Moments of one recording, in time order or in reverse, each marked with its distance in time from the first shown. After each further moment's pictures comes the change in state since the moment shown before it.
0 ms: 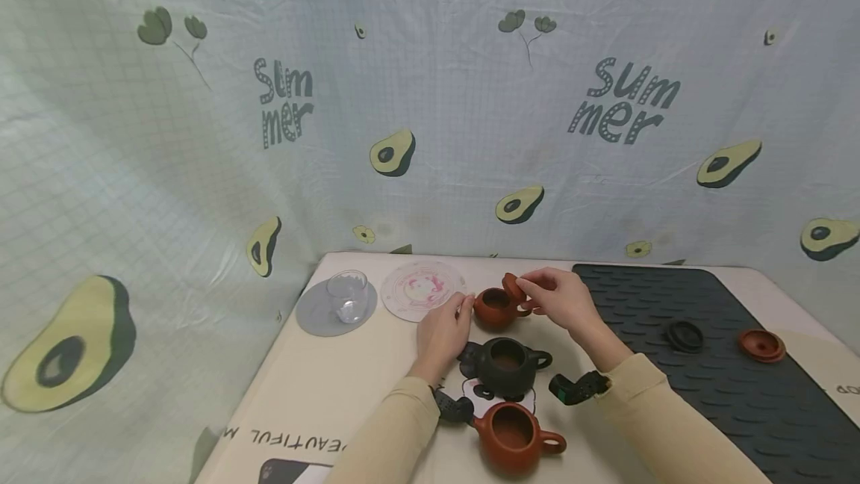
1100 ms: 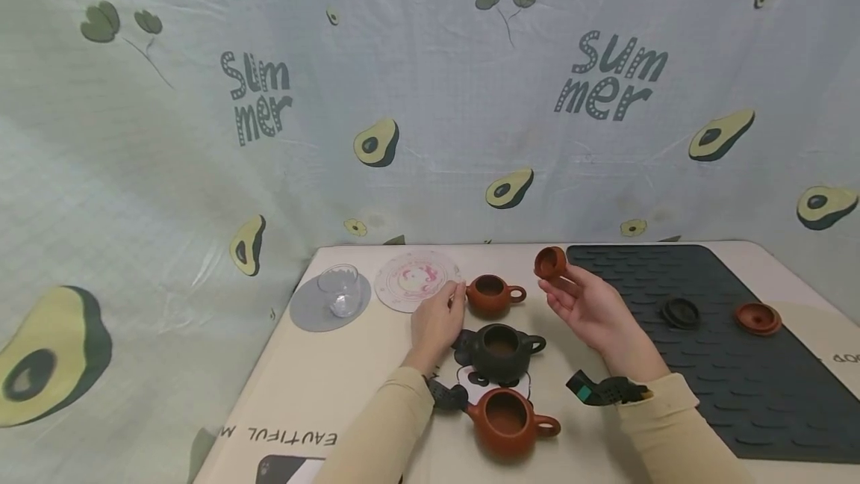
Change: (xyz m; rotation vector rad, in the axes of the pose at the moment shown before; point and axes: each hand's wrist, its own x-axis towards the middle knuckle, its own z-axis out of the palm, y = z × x) left_hand 0.005 0.005 0.003 -0.004 -0.046 -0.031; right_hand -0.035 0.021 -0.040 1.145 -0.157 0.271
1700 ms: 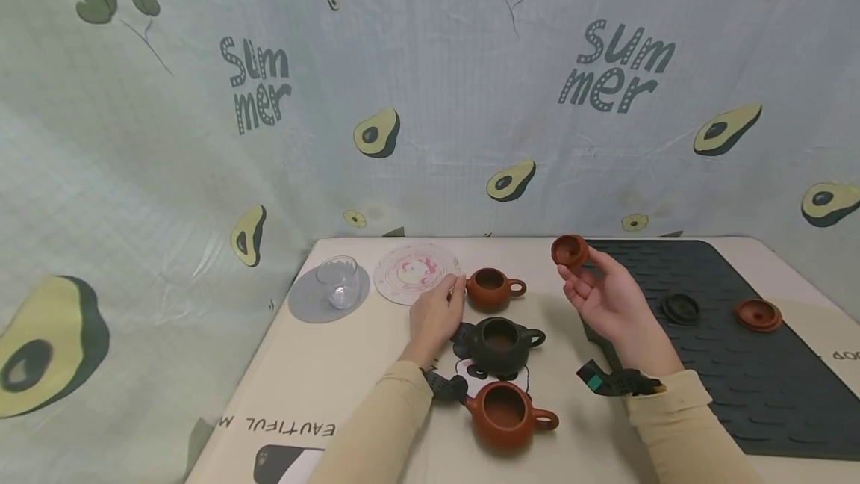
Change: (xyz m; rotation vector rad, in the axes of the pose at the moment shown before) left_hand 0.001 -0.001 0.000 -0.010 -0.028 -0.018; right_hand -0.003 -0.011 -0.014 0.211 -0.030 -0.031
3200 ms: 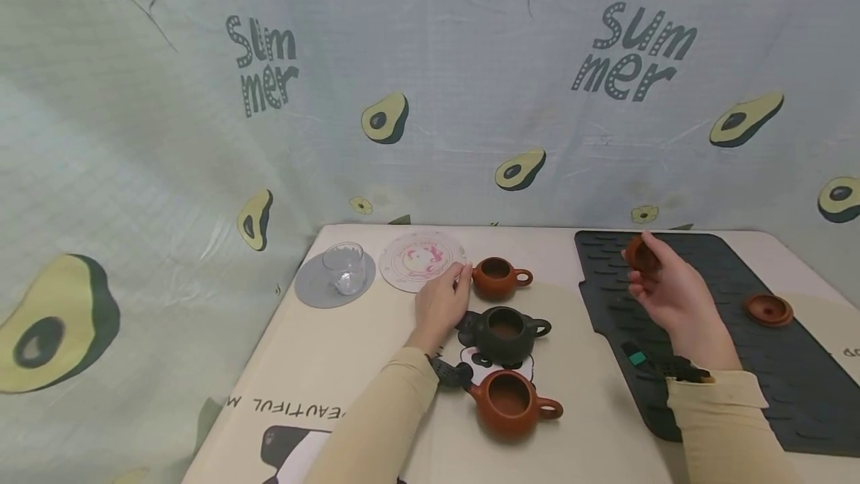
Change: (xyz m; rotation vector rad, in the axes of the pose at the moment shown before) left_hand 0.002 -0.001 -0.002 0.020 -0.014 -0.001; right_hand -0.013 -0.047 -0.045 -0.285 -0.001 -0.135
